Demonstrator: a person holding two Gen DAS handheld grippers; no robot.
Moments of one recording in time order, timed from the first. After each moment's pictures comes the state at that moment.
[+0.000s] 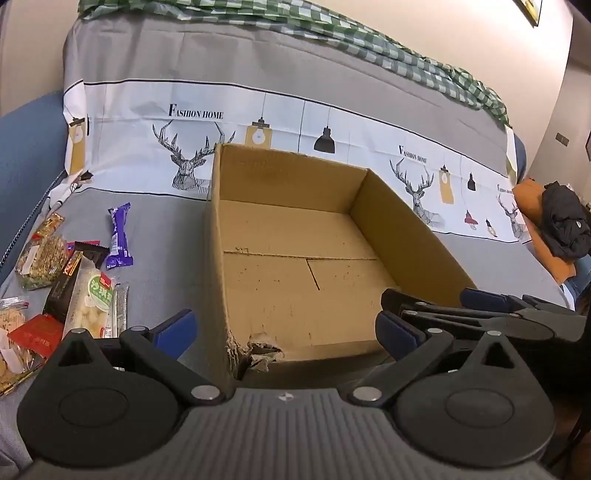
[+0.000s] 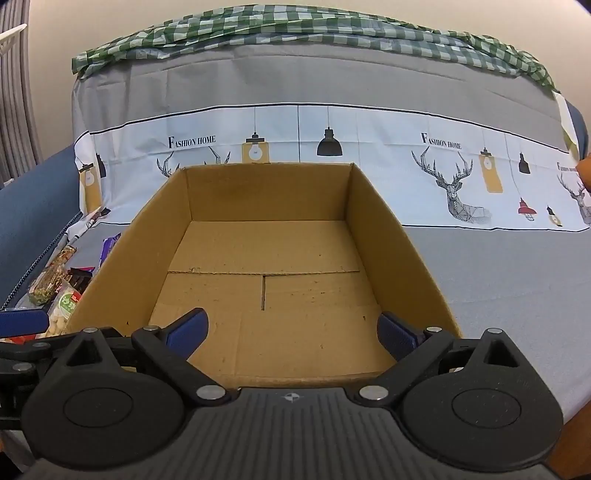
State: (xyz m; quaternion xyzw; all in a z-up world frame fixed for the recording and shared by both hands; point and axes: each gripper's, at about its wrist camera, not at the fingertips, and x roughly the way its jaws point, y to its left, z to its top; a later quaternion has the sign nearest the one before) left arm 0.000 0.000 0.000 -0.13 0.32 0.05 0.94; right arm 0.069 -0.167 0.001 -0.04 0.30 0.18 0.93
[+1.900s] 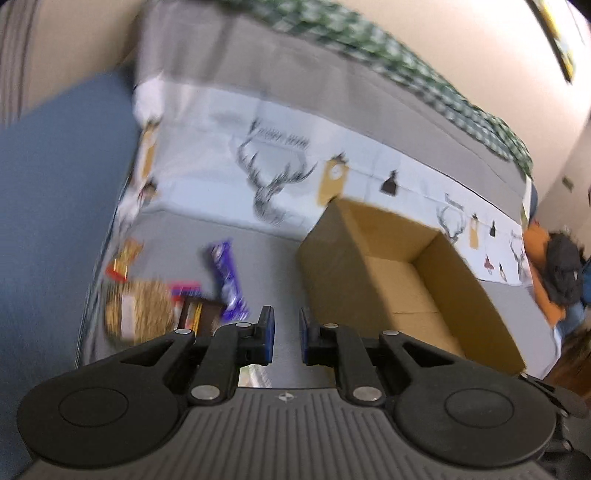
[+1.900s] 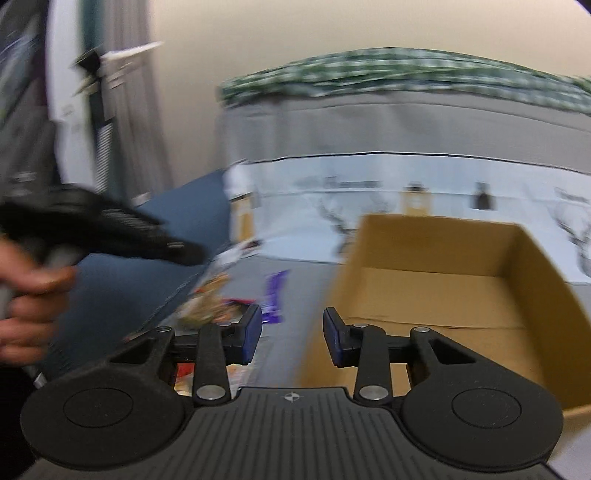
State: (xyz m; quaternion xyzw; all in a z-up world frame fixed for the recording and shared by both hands) left arm 0.005 0.216 0.013 -0.21 0.34 0.04 0.92; right arm 0.001 -0.073 0.033 -0.02 0.22 0.40 0.89
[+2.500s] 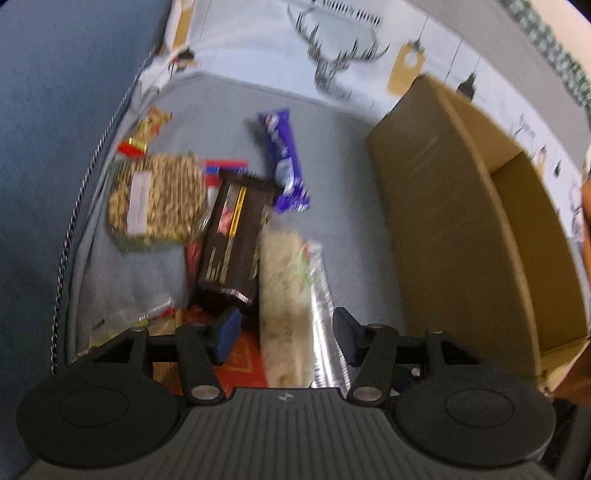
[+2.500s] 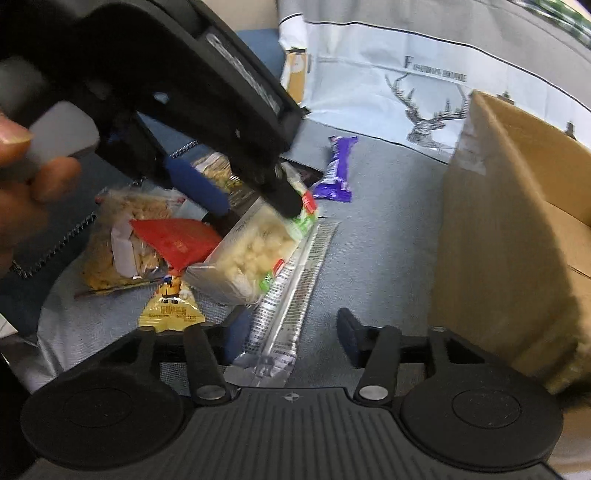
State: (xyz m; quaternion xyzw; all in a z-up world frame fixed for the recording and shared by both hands) left arm 0.053 0.221 -0.053 -0.20 0.50 0.08 0.84; right arm 0.013 0.047 -0.092 -0.15 0.35 0.40 0.83
